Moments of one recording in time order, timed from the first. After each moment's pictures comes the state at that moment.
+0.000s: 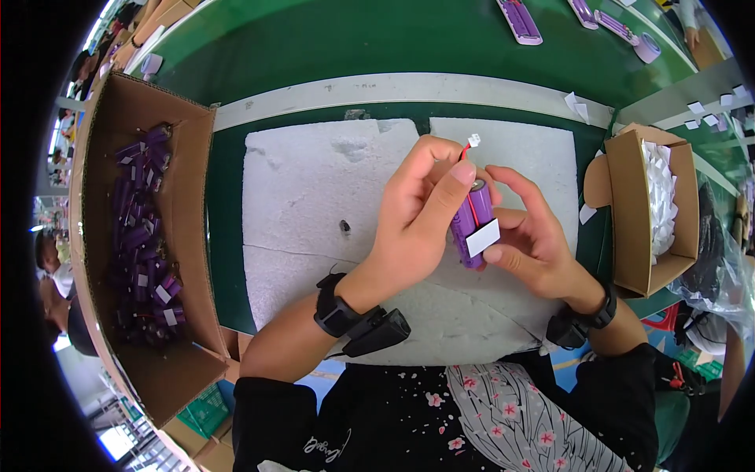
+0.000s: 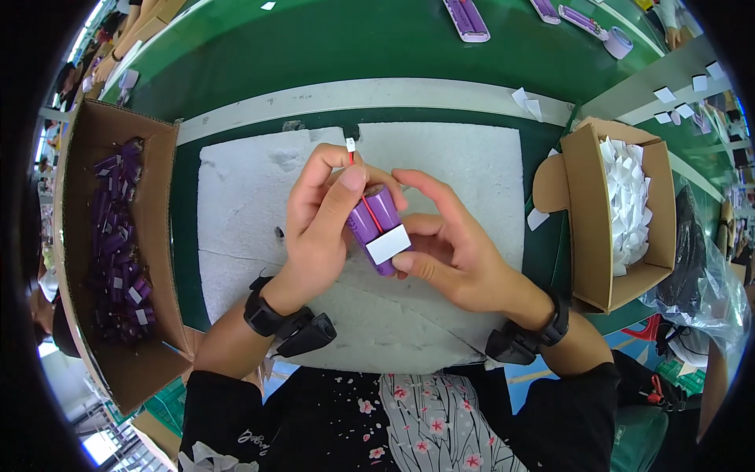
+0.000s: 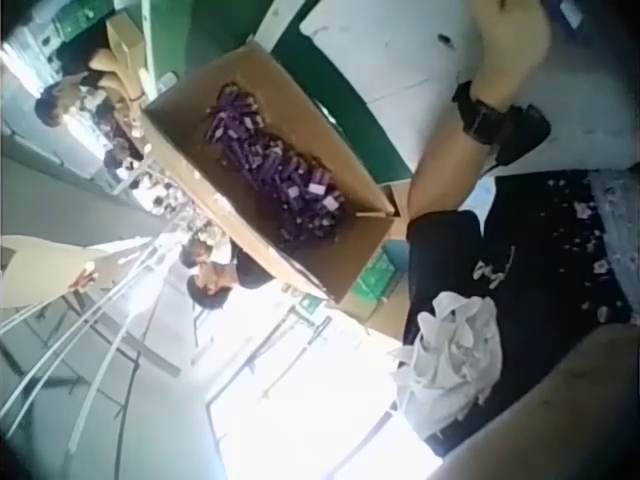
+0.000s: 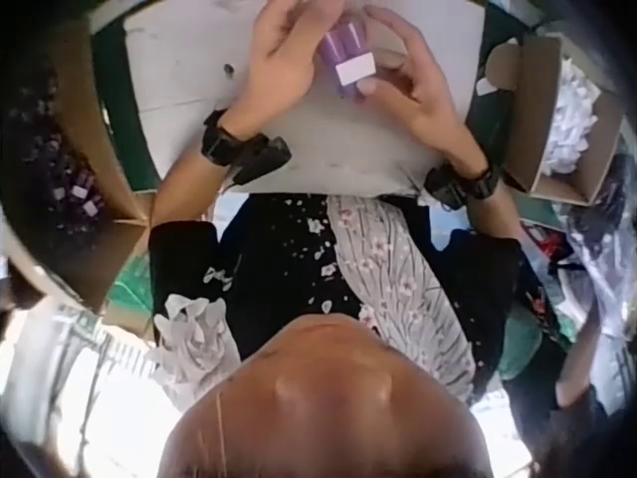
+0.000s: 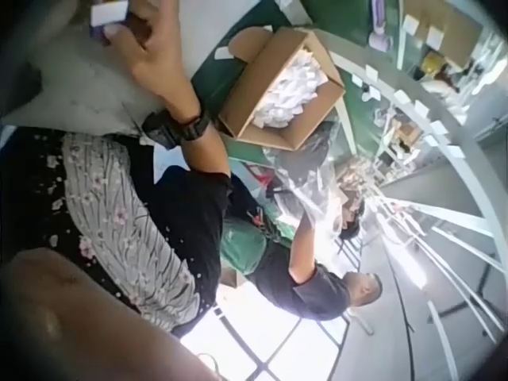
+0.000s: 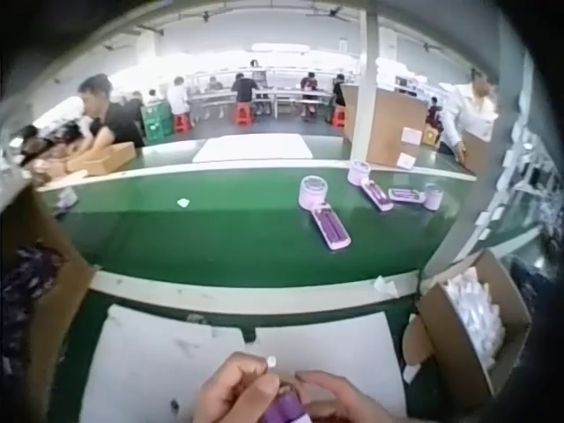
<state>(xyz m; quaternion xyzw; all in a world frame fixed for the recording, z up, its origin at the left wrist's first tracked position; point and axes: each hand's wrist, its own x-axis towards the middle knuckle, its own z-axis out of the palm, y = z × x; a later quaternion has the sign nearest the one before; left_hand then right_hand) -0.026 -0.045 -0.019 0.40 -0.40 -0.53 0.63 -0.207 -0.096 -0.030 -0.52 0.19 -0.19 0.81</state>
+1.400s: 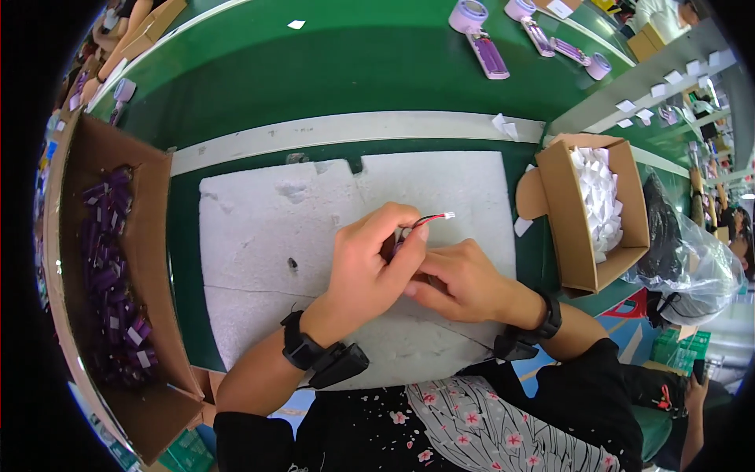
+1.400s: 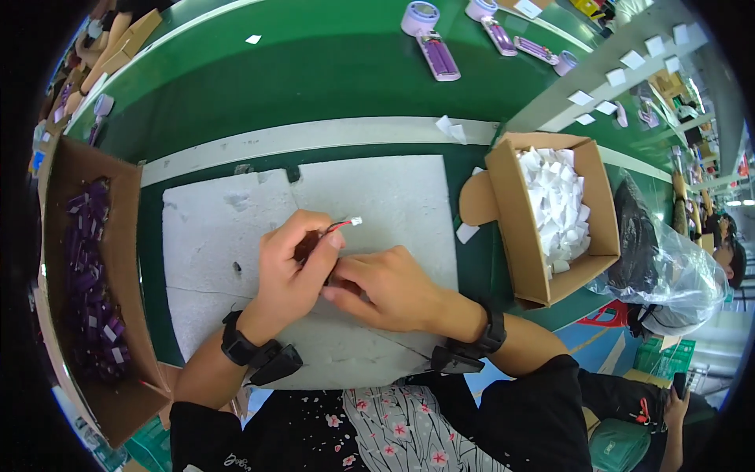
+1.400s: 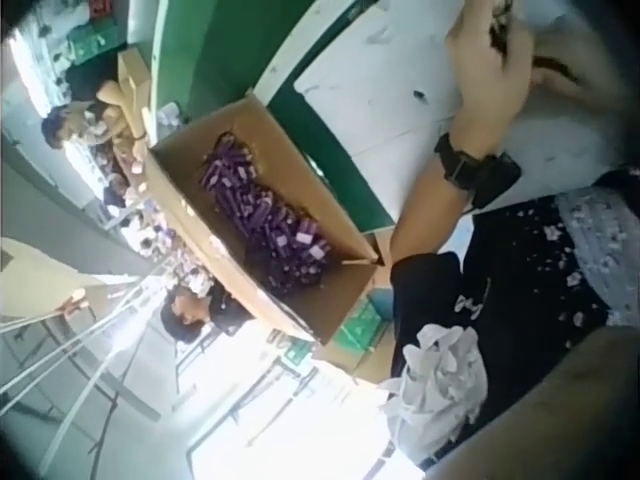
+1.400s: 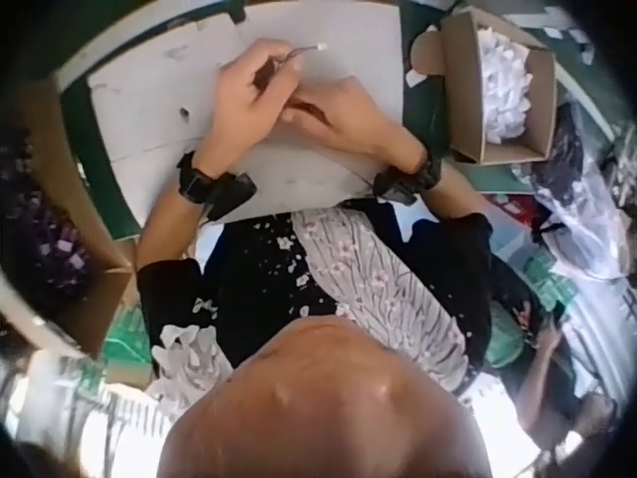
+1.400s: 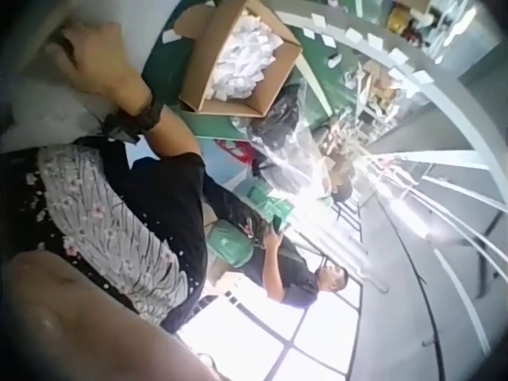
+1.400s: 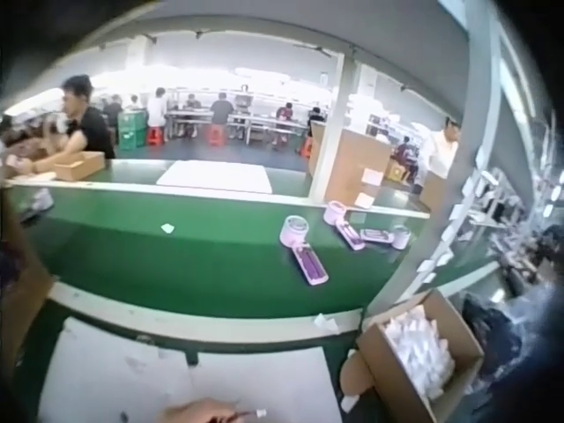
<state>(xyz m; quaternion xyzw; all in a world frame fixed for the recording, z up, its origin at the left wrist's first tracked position) -0.031 -0.037 -0.032 0.53 -0.58 -0.33 0.52 -0.197 -0.088 -0.025 -0.86 0.20 -0.18 0.44</state>
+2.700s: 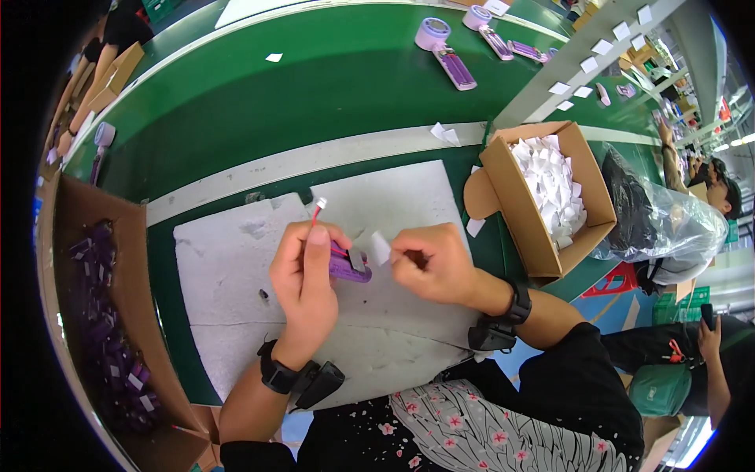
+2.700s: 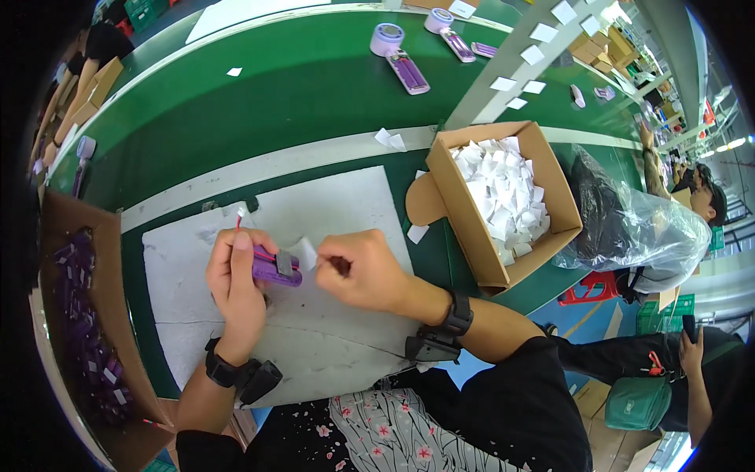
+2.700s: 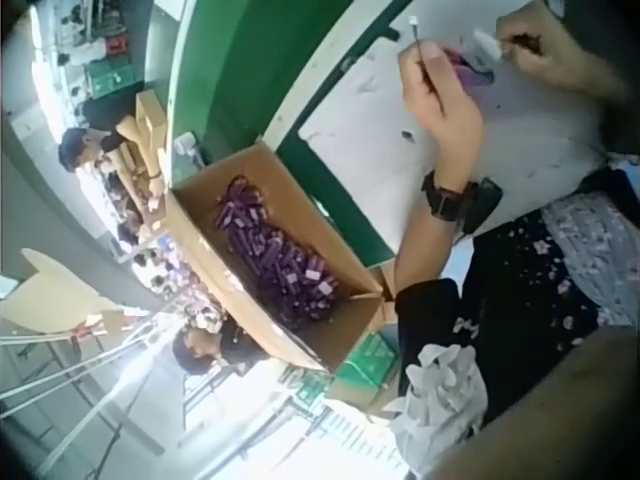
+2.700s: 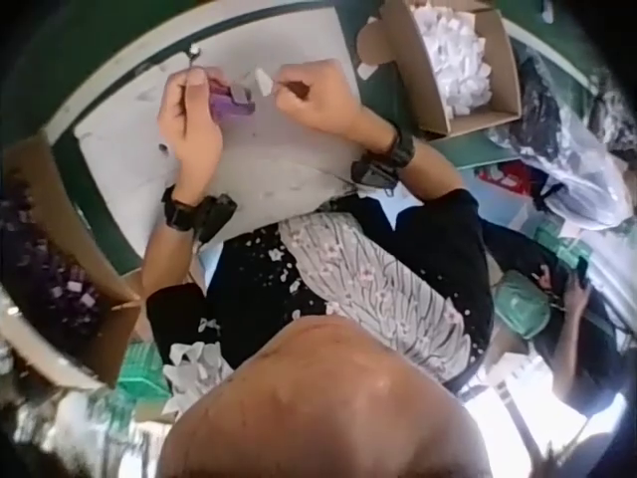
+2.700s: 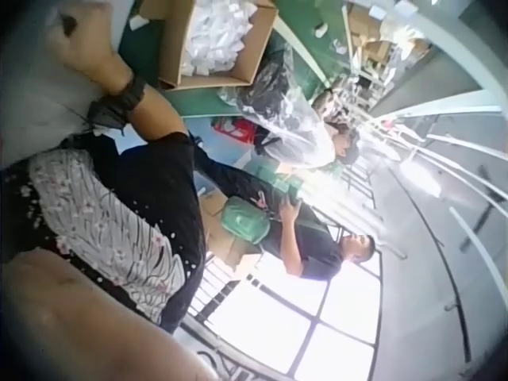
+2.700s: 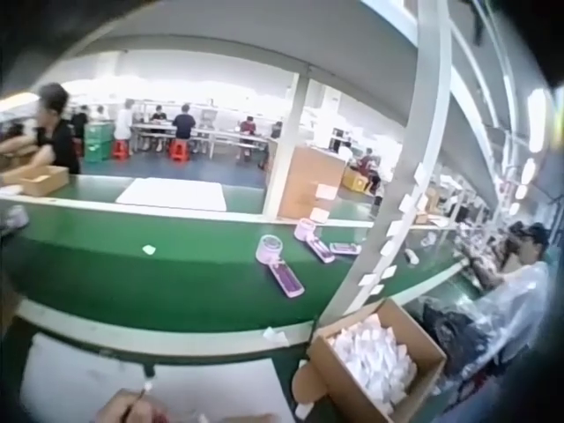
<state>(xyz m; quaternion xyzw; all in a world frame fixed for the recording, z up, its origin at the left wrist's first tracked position) -0.025 -0.036 -0.023 0.53 -0.45 -0.35 0.62 -0.202 -0.101 -0.041 -0.78 0.29 -0.32 0.45</state>
